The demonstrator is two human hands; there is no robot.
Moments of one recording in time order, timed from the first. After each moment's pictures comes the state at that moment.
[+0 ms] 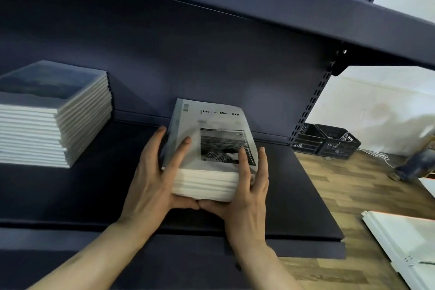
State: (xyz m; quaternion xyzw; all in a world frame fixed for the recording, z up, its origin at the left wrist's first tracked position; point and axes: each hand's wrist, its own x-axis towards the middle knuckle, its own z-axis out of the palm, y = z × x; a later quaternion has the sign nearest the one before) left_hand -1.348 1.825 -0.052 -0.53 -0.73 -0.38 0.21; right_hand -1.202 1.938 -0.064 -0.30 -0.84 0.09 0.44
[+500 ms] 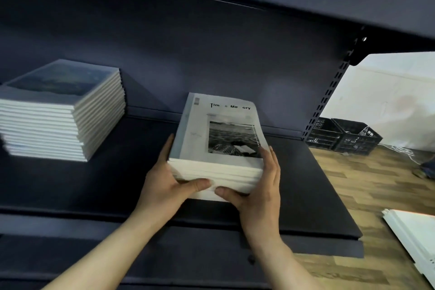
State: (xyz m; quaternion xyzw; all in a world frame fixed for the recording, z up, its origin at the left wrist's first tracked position) left_hand -1.344 1.826 -0.056 -0.38 -0.67 -0.63 -0.13; right_hand -1.199 1.945 -0.063 -0.28 -0.80 0.27 0.46
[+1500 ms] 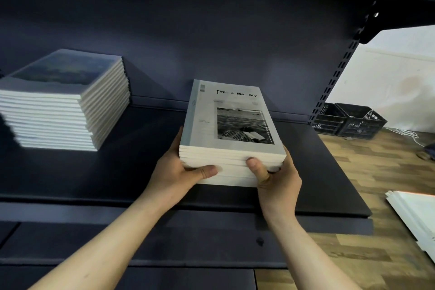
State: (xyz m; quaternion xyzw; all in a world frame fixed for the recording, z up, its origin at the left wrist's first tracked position) left_hand -1.354 1.821 -0.055 -0.38 -0.68 -0.59 -0.20; right_hand -1.193 1.946 -0.062 -0.32 -0.69 0.40 0.51
